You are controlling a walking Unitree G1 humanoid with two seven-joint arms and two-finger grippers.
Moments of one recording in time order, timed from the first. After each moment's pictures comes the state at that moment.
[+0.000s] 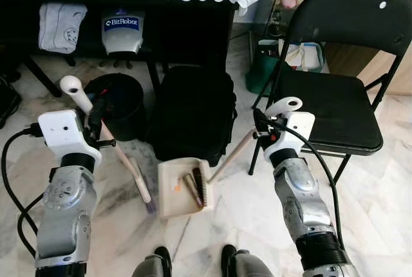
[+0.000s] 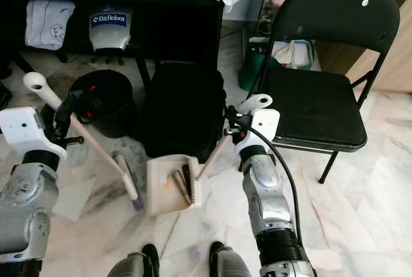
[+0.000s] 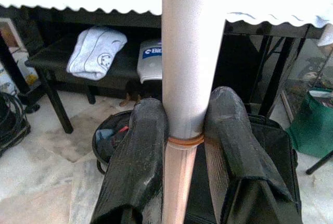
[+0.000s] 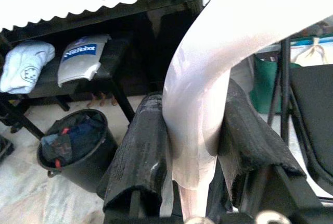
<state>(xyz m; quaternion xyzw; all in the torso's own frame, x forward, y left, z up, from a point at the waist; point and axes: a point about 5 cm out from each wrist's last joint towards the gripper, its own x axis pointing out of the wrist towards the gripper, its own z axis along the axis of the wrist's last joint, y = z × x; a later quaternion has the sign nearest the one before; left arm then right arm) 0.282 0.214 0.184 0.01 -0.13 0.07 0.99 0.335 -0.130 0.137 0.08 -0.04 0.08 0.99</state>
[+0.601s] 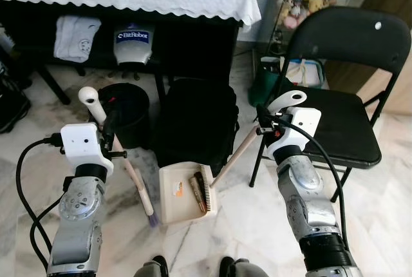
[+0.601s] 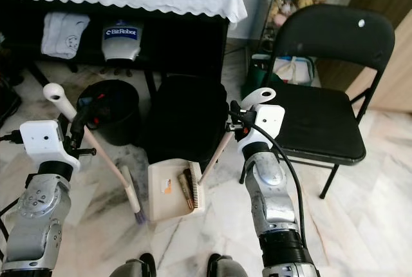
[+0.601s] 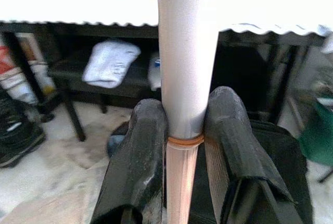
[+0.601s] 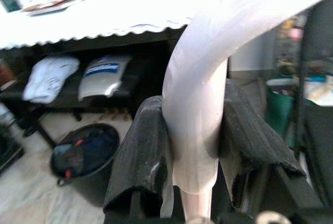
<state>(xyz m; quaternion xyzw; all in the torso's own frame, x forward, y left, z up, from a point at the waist) 0.279 0.204 0.168 0.03 -0.13 0.07 0.99 0.332 -0.139 0.148 0.07 -0.06 0.07 0.99</state>
